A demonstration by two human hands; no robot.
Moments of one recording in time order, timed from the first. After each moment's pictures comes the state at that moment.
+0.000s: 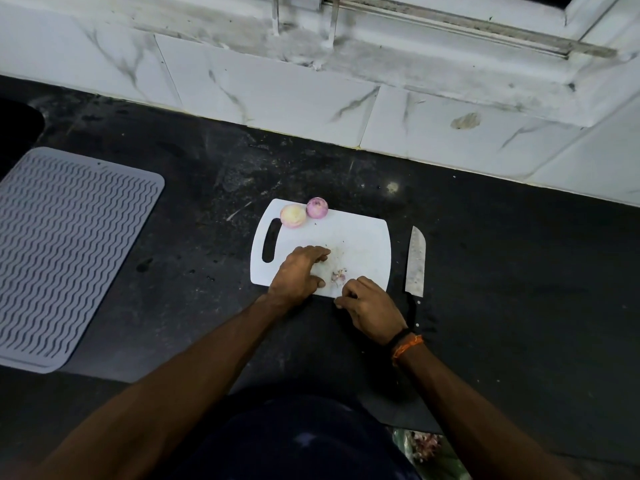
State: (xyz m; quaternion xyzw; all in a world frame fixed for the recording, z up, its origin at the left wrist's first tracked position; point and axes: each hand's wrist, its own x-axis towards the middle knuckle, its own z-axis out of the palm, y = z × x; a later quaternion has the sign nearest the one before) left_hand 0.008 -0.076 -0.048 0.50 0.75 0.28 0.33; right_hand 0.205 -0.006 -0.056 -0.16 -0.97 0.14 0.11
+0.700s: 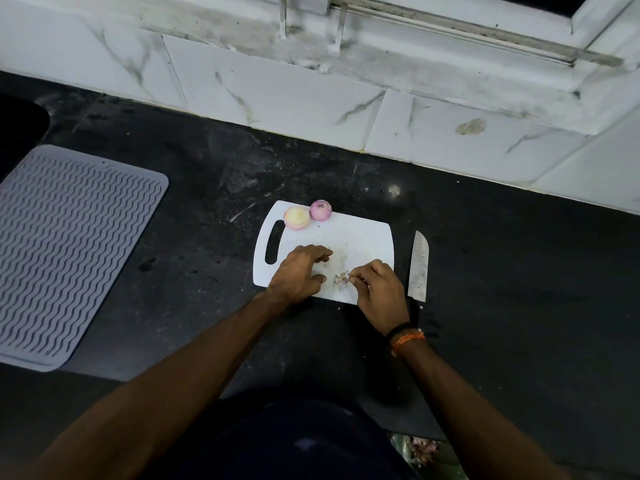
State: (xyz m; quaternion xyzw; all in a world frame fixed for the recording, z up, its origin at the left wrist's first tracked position) left_hand 0.000 -0.075 -0.046 0.53 0.74 0.29 0.30; right_hand 0.188 0.004 -0.045 -0.40 -0.88 0.21 0.16
